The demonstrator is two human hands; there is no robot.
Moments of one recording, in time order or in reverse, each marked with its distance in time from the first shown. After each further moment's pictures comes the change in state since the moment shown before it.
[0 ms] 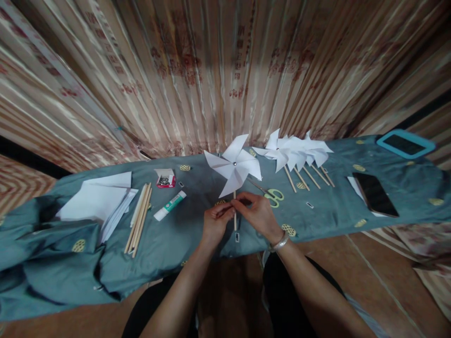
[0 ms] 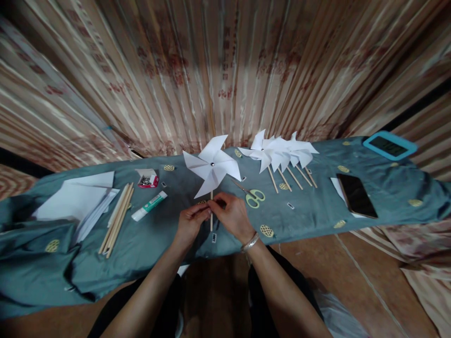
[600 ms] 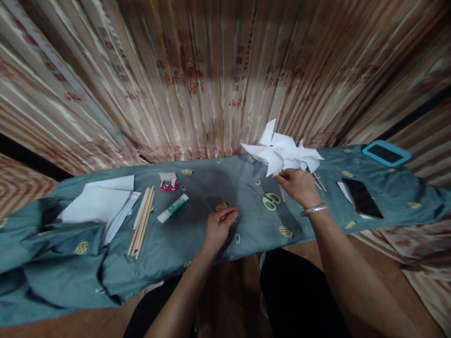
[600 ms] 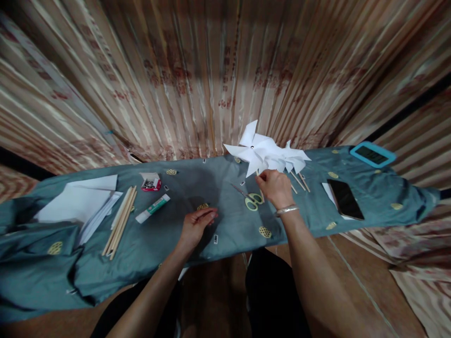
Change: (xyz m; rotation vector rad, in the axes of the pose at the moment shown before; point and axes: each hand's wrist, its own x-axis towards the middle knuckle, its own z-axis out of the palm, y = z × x) left_hand -0.005 -0.003 -0.003 0.086 -0.071 0.005; right_hand 0.048 0.014 -0.108 -0.903 0.190 0.218
